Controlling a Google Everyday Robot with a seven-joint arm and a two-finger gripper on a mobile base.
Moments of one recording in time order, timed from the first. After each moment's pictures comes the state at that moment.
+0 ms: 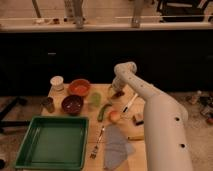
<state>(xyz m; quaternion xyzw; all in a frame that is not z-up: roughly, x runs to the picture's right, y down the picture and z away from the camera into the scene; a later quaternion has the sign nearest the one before) 0.084 0.028 1.009 -0.28 0.03 0.45 0.85</state>
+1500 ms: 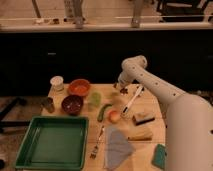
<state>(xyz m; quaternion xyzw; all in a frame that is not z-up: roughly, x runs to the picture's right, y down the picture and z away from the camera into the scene) 0.110 -0.010 0.931 -0.23 0.00 0.42 0.88</state>
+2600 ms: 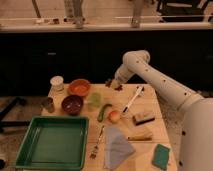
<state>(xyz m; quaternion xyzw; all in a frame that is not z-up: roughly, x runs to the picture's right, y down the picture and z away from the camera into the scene) 0.058 -0.027 0.850 -0.26 -0.12 0.31 0.91</state>
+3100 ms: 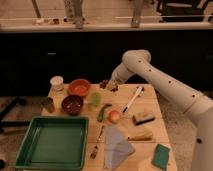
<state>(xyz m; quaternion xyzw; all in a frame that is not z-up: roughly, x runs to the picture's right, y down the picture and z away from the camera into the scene) 0.031 -0.022 0.803 -0.26 -0.17 0.26 0.92</state>
